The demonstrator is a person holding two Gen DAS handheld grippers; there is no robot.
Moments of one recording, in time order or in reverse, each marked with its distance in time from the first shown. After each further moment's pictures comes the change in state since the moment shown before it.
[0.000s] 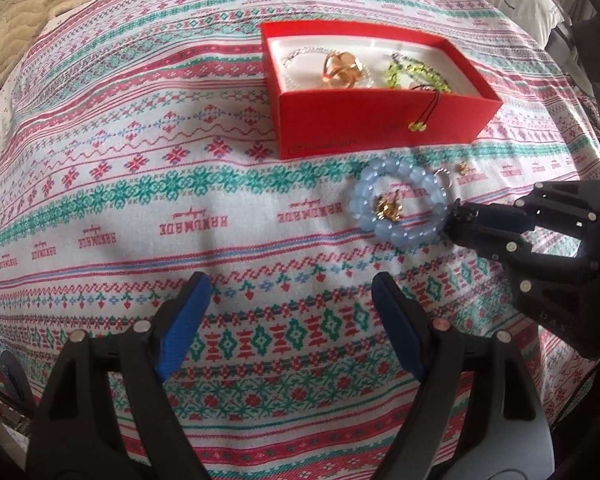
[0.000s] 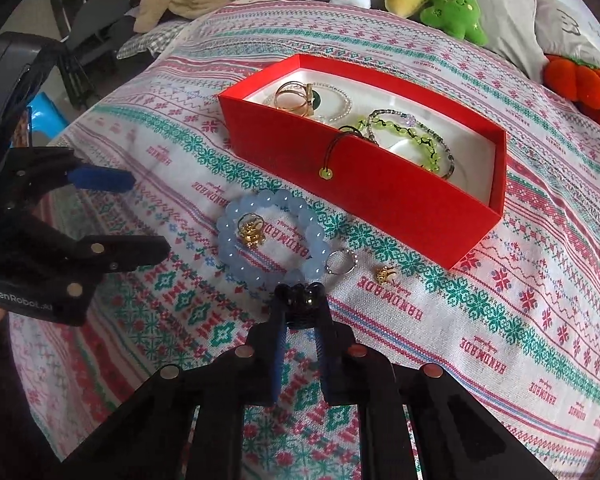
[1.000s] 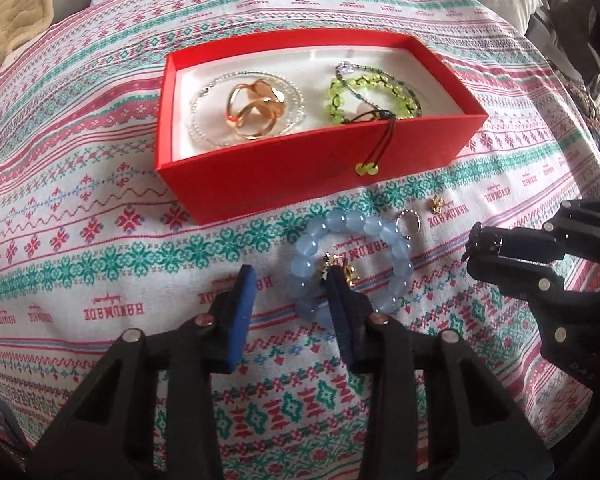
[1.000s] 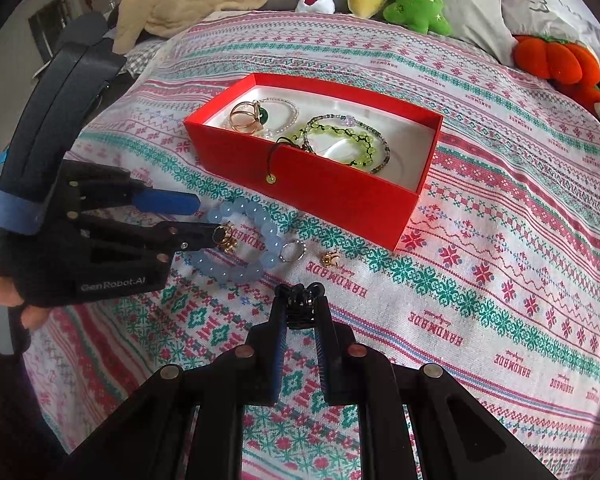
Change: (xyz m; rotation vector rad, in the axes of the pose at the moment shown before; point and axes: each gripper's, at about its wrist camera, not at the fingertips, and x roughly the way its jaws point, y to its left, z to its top) left arm 0.031 -0.041 0.041 0.086 -0.011 -0.042; right arm -0.029 -0.025 -0.015 0.090 -0.014 -0.016
